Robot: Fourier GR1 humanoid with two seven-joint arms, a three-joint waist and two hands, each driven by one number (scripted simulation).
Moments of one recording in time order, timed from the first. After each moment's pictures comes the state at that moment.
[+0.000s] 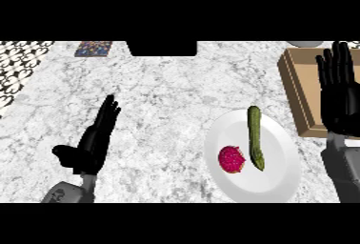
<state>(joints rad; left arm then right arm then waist) -0.12 0.27 -0.33 -1.43 0.34 0.29 -0.15 -0.32 -0.37 -0.02 -1.43 -0.31 -0.22 -0.22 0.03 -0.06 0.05</state>
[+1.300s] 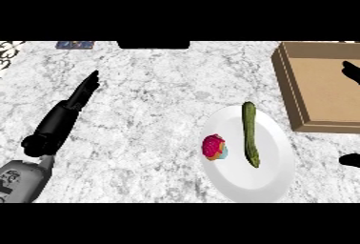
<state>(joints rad) -0.25 0.54 -0.29 -1.49 0.17 0.07 -0.13 -0.12 -0.93 0.05 -1.74 0.15 0.10 -0.16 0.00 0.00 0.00</state>
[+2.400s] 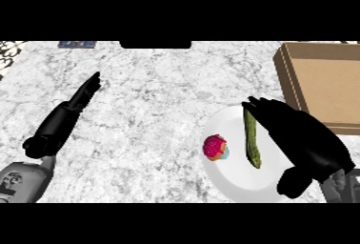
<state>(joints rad) -0.23 0.48 -0.22 -1.50 0.11 0.00 -0.12 -0.40 -0.64 0.48 -1.96 0.42 0.52 0.71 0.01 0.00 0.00</state>
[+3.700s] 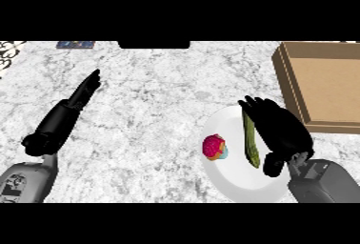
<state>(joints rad) -0.22 0.35 -0.08 -1.55 -0.03 -0.12 -0.06 -0.33 -0.42 0.42 -1.72 0.86 0.54 0.50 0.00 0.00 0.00</state>
